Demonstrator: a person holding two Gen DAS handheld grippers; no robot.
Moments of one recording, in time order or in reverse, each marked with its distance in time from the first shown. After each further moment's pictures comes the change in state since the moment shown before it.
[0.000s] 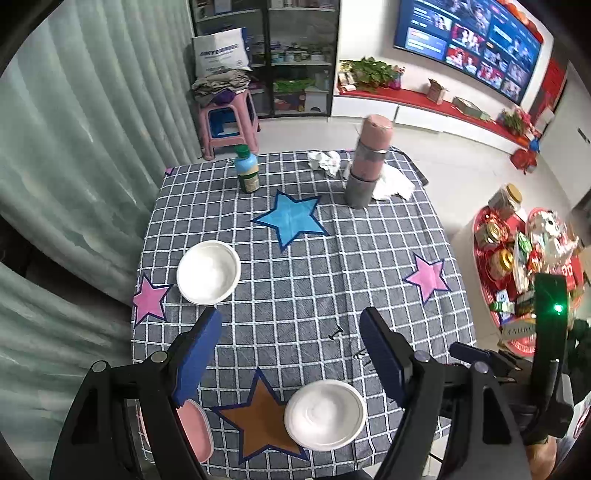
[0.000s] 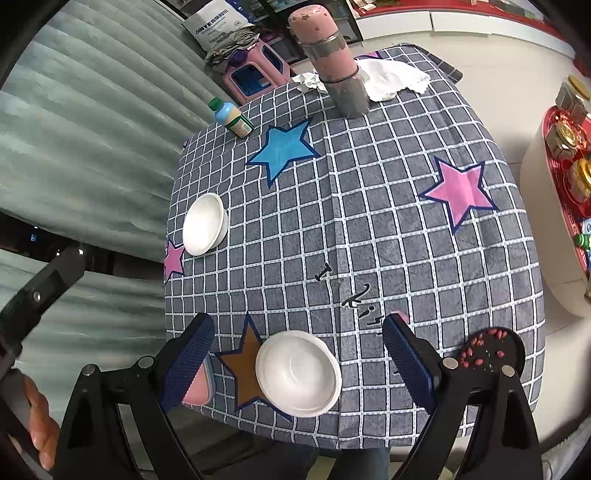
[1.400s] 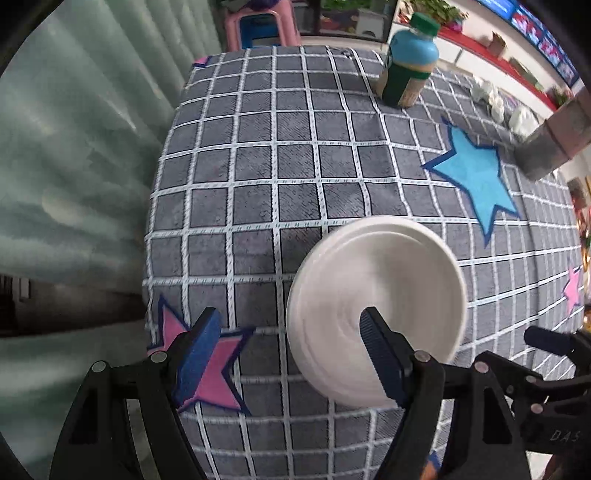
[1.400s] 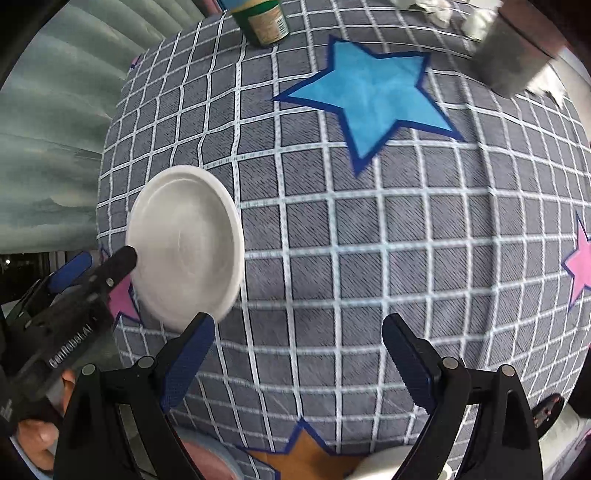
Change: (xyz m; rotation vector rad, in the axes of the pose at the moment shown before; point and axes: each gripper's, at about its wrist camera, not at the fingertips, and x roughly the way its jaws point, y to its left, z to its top) left arm 0.294 0.281 0.077 -0.009 0.284 0.061; right arm 0.265 0.129 0.112 -0.022 0.289 -0.256
